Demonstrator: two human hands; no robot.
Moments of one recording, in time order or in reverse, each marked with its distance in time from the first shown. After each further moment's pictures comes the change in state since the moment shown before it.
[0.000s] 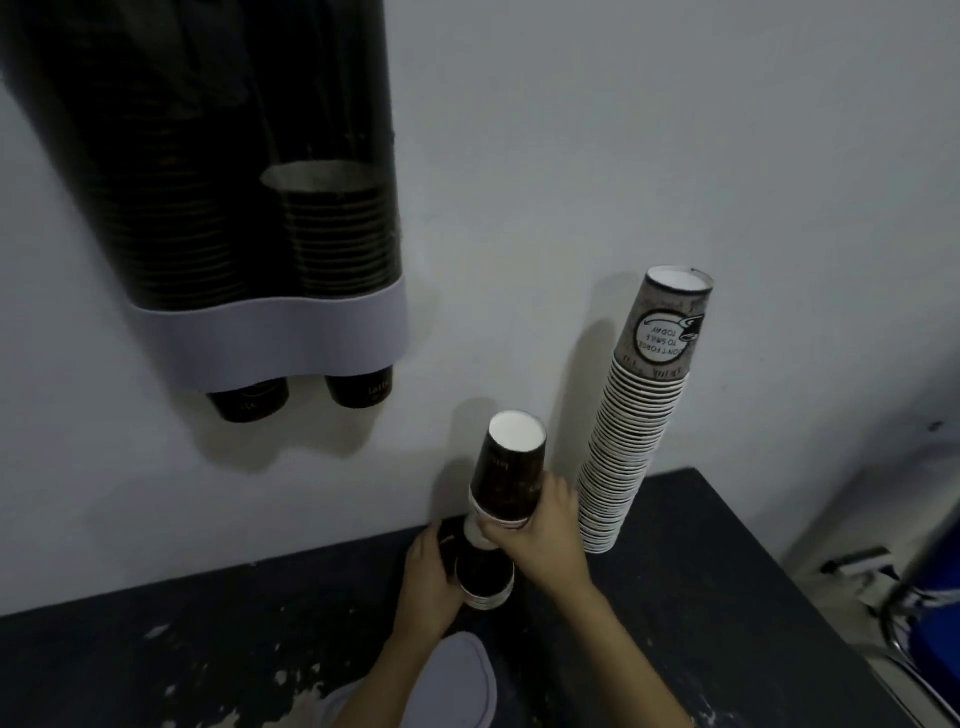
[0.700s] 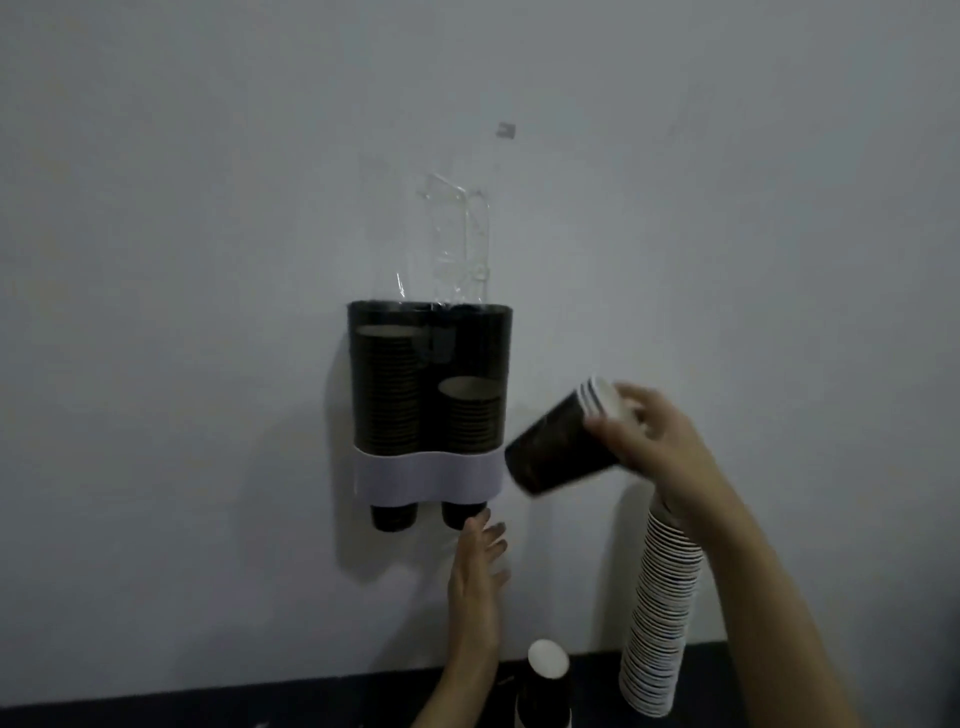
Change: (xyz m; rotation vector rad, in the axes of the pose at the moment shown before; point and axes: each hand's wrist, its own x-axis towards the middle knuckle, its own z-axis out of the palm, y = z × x) left_hand -0.097 0.188 -0.121 -0.887 0.285 0.199; right_hand -0.029 -0.208 -0.193 0.505 0.033 -0.340
